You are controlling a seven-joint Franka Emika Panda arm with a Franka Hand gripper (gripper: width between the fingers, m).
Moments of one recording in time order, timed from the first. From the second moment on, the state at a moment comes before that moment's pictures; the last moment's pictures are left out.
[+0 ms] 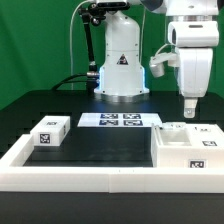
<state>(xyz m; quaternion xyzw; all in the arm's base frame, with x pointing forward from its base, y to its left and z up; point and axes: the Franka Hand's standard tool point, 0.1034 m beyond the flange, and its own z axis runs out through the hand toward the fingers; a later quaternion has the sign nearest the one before) 0.498 0.093 0.079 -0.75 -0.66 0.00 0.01</state>
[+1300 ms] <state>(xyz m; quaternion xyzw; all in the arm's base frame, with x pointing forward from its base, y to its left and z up) 0.433 0.101 0.041 -0.75 -0.66 -0.01 0.03</state>
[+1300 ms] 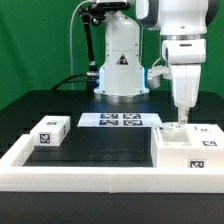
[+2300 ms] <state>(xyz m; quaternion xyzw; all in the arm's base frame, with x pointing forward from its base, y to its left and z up) 0.421 0.100 0.024 -0.75 -0.66 0.00 0.04</state>
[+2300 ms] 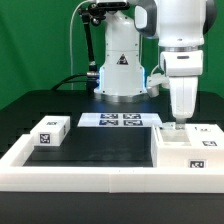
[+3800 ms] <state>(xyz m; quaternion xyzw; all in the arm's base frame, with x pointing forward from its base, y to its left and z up) 0.419 0.094 0.057 -0.75 -0.66 0.03 0.03</state>
